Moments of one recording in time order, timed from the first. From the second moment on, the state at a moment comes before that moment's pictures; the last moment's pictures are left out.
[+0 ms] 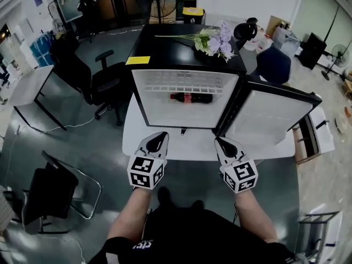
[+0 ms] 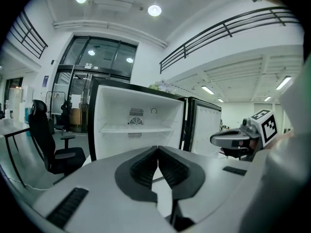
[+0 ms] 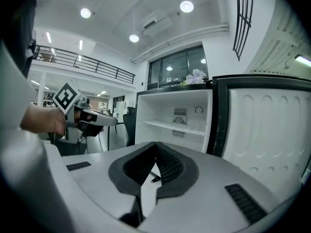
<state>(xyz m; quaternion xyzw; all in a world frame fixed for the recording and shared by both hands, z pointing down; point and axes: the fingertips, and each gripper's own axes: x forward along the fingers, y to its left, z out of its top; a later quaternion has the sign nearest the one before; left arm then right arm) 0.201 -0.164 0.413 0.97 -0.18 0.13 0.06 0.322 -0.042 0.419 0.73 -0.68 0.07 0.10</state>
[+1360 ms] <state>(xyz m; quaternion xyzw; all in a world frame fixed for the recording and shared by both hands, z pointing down) 0.062 -0.216 0.362 0.98 -0.19 0.07 0.02 0.202 -0.094 0.317 0.69 -0.73 0.00 -0.01</state>
